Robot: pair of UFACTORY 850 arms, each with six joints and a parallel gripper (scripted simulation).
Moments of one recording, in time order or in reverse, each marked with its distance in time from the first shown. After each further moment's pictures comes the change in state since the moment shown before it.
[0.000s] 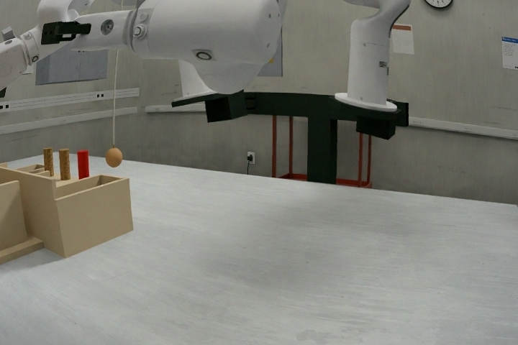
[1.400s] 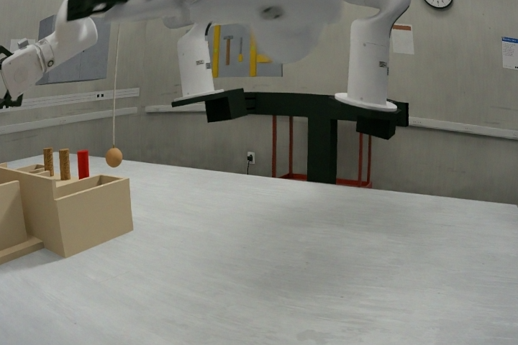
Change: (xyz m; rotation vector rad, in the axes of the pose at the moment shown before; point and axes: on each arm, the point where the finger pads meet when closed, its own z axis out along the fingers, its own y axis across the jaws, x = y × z) left arm 0.034 -0.022 -0.074 0.029 -0.076 -0.111; right arm -0.022 0.031 -0.033 0.011 -0.005 0.214
